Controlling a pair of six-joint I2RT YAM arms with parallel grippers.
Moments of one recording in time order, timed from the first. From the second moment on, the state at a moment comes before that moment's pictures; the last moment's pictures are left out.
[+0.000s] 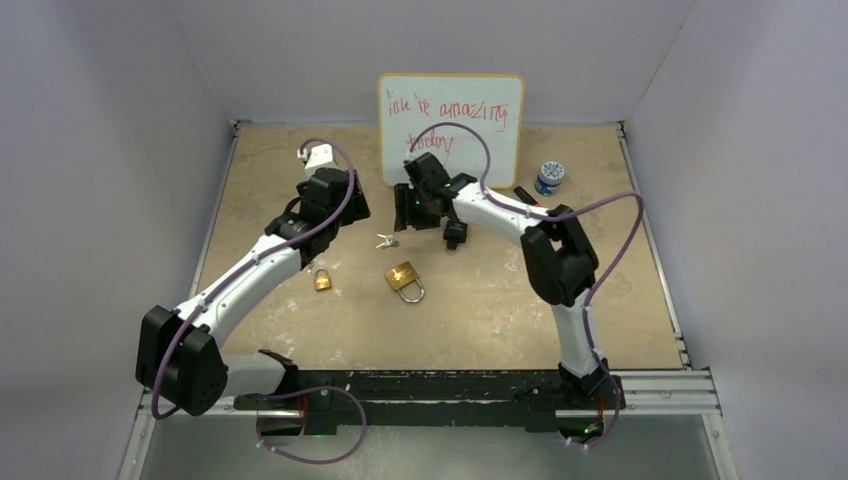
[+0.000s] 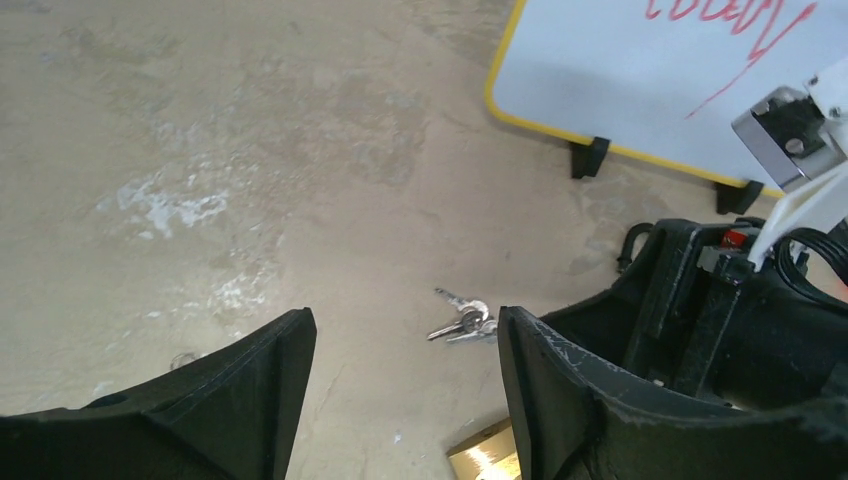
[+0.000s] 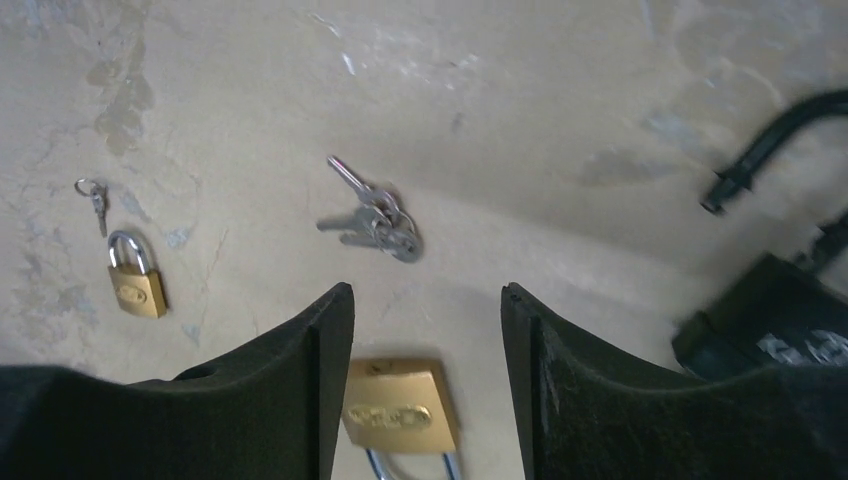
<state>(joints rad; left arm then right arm) -0.47 1.30 1.00 -0.29 -0.41 -0.54 0.68 2.06 1.61 -0.49 -0.09 0.55</state>
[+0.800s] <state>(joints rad) -0.35 1.20 0.87 -0.36 -0.42 -0.60 0.85 2.40 2.05 -0.73 0.20 0.37</state>
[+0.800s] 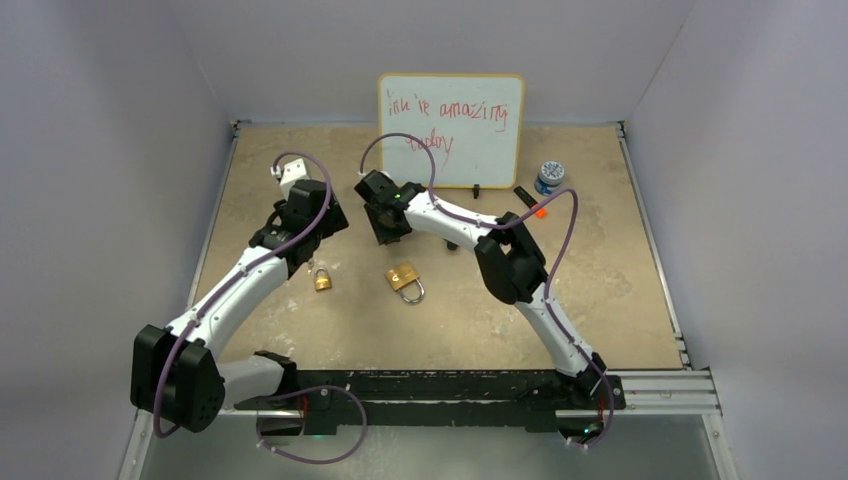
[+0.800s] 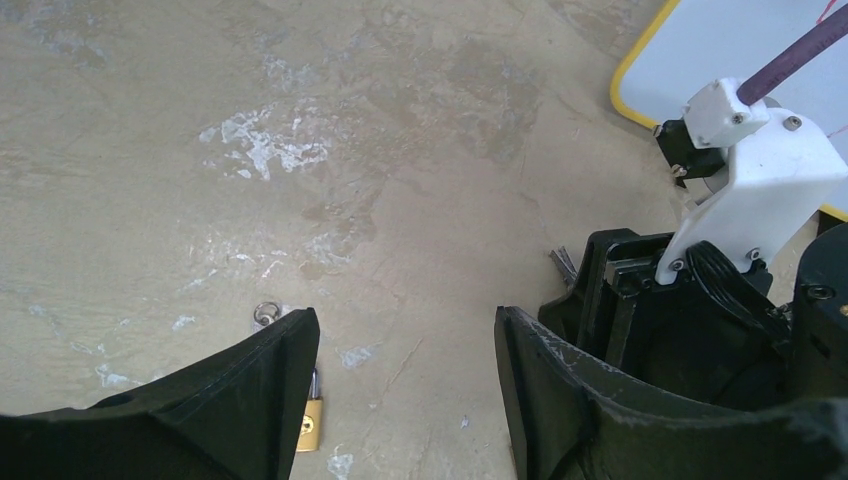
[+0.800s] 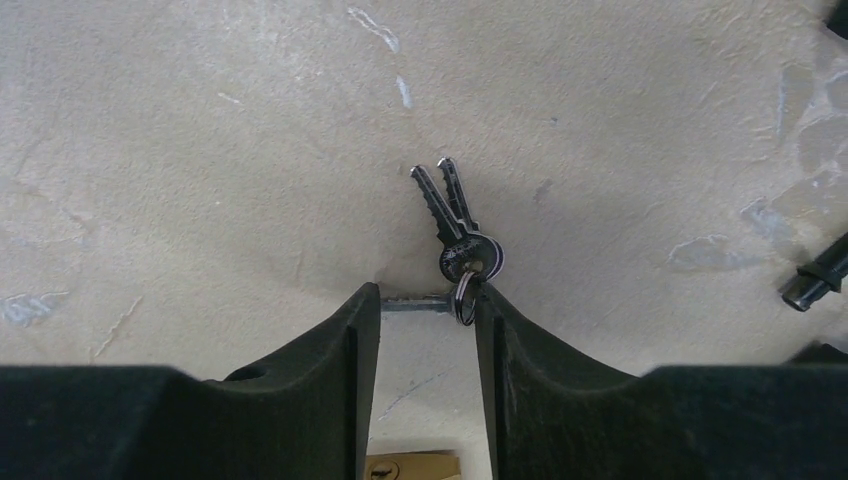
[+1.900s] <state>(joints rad) -0.35 1.18 0.85 -0.36 -0.40 -0.62 0.85 2.48 2.22 -0.91 0.13 0.40</state>
